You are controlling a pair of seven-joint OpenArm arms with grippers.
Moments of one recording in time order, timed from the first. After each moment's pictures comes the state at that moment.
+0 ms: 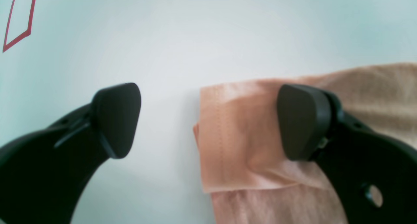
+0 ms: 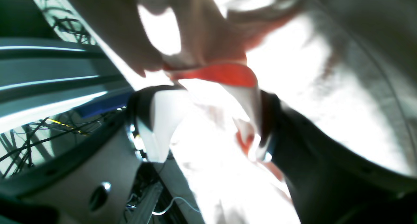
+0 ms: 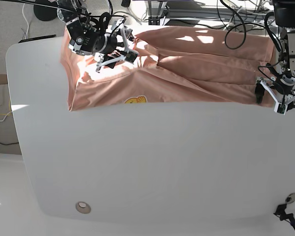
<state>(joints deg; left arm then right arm) 7.2 -32.0 -11.1 72.9 -7.1 -19.7 16.5 -17.6 20.6 -20.1 112.1 15.4 39.9 -63.2</state>
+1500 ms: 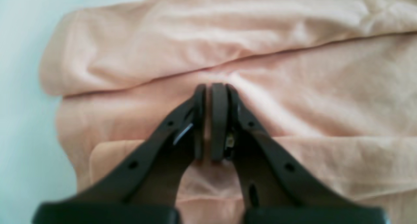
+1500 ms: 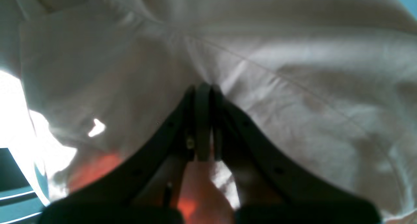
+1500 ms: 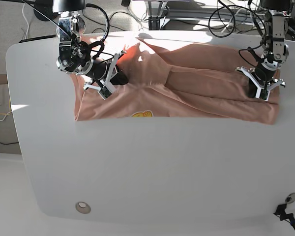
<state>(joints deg) 14.1 -25.4 -7.1 78.8 -7.9 -18.8 12.2 -9.6 9.8 3.1 87.9 14.6 42.0 -39.4</state>
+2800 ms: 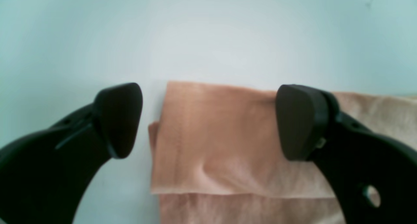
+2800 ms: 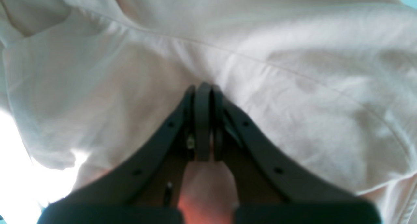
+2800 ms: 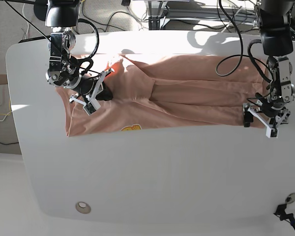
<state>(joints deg) -10.6 -24.4 -10.1 58.9 -12.7 -19.5 23.6 -3.2 11.8 6.9 80.8 14.0 41.4 -38.2</state>
